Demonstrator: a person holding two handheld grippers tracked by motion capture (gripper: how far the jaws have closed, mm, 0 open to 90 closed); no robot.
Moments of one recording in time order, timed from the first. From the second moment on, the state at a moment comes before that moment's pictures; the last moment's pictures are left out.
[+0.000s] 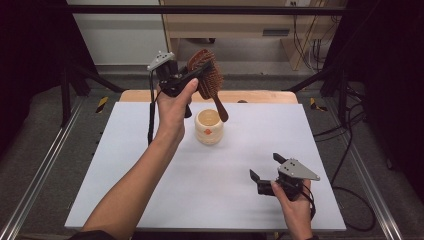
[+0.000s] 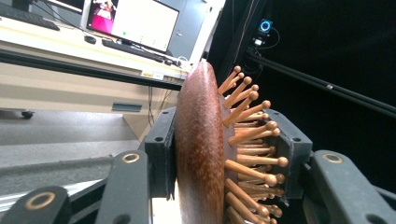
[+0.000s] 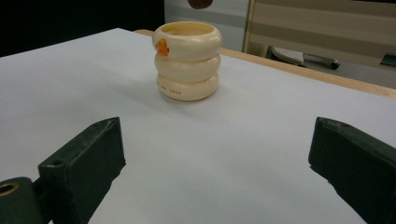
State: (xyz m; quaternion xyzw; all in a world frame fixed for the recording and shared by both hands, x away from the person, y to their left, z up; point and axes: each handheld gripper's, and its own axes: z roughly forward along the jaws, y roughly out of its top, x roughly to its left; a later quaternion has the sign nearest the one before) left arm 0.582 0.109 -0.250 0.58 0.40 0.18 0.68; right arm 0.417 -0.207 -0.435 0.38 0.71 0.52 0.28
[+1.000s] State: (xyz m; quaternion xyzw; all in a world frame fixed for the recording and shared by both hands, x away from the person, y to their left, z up) left arm 0.596 0.122 -0.257 0.57 0.43 0.21 0.68; right arm 0.418 -0.207 -0.433 0.38 0.70 0.53 0.29
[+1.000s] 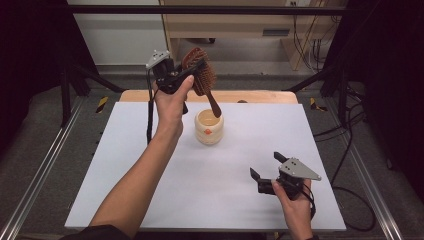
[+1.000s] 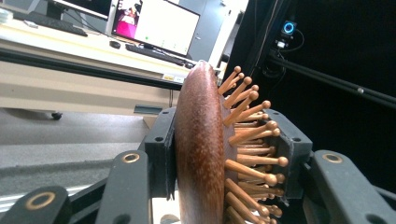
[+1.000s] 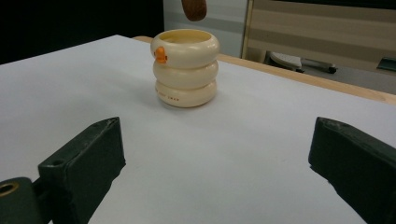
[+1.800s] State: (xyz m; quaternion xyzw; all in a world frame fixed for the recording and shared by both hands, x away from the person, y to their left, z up) left arm 0.607 0.131 -0.261 0.56 0.44 0.22 0.67; right arm 0.419 -0.204 -0.434 0.38 0.71 0.52 0.28
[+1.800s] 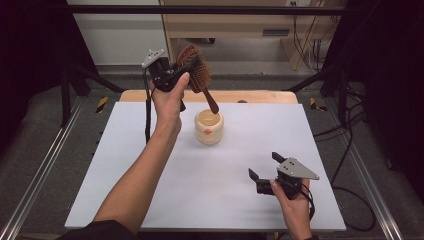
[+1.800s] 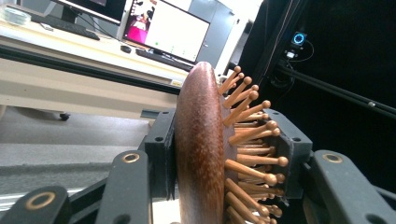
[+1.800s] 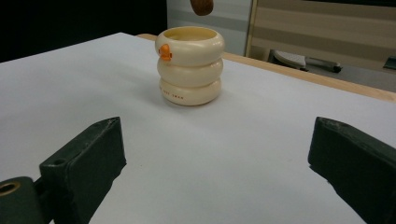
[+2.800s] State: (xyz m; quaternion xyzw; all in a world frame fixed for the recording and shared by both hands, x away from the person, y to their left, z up) left arm 0.611 0.131 -0.272 0.56 0.44 0.23 0.66; right arm 0.419 -0.204 -0.435 0.37 0.71 0.52 0.29
